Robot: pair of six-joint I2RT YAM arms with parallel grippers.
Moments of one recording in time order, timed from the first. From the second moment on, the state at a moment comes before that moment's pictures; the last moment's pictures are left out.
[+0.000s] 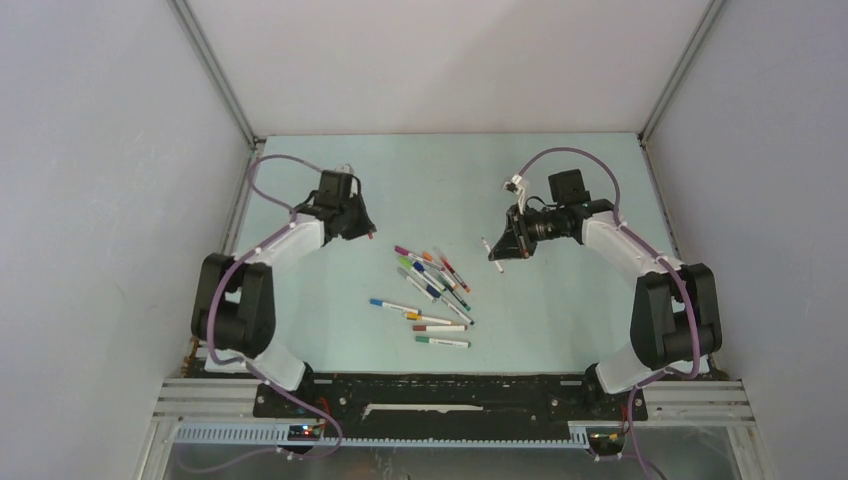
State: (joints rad) left arm -0.25 1.55 1.01 -0.25 0.09 -0.55; right arm 0.23 1.55 1.06 -0.52 -1.03 -0.28
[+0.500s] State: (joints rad) left arm -0.29 1.95 1.37 -0.43 -0.11 -0.39; right arm 0.17 1.55 1.06 -0.53 -1.03 -0.28
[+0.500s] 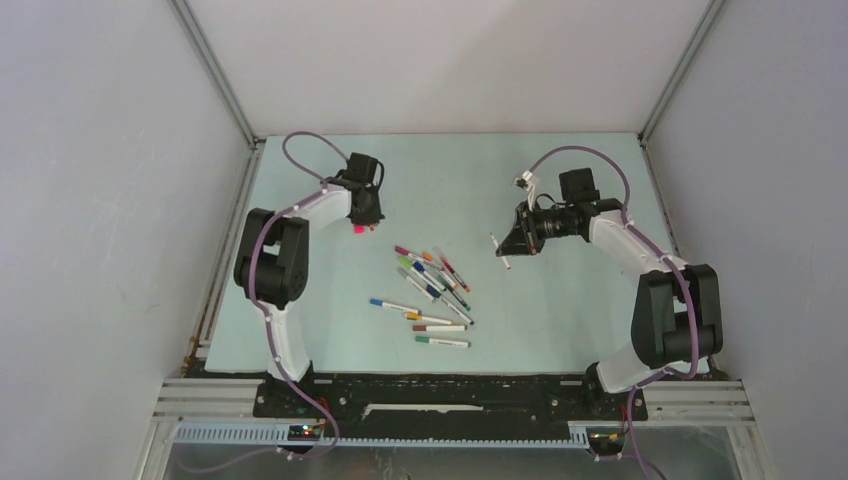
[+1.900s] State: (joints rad) left arm -0.20 0.92 0.72 -0.17 0.02 -0.42; right arm 0.16 1.72 1.09 -0.67 -0.27 -1.48
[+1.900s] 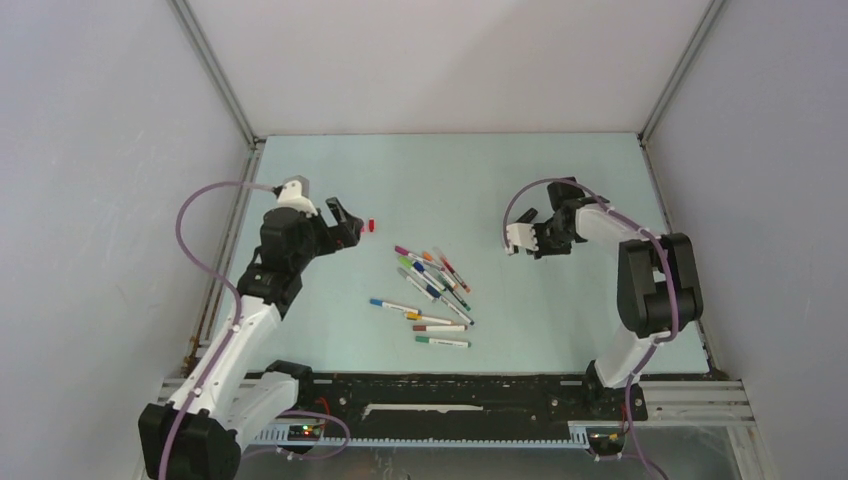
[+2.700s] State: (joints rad) left arm -0.20 0.77 0.56 -0.05 0.31 -0.57; right arm 0.24 1.74 1.09 -0.44 -0.16 -1.59
